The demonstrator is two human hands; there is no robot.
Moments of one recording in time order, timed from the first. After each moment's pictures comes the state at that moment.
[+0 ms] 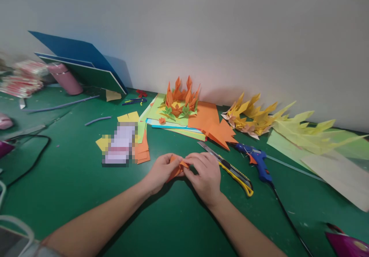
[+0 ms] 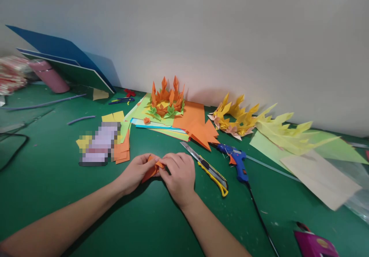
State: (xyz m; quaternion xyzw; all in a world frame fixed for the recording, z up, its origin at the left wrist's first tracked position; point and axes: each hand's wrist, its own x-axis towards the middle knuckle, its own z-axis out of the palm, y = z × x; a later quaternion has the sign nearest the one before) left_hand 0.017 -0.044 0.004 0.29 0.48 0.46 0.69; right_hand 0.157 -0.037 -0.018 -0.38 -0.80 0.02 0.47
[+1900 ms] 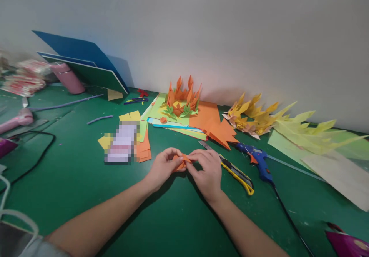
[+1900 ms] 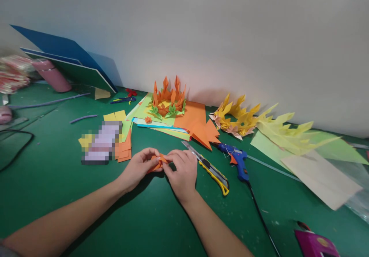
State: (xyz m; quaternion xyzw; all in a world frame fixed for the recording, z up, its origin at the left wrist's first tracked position) left_hand 0.014 -0.043 -0.001 0.32 0.47 0.49 0.66; right_hand 0.157 -0.033 -0.023 -0.41 -0.76 0.05 0.50
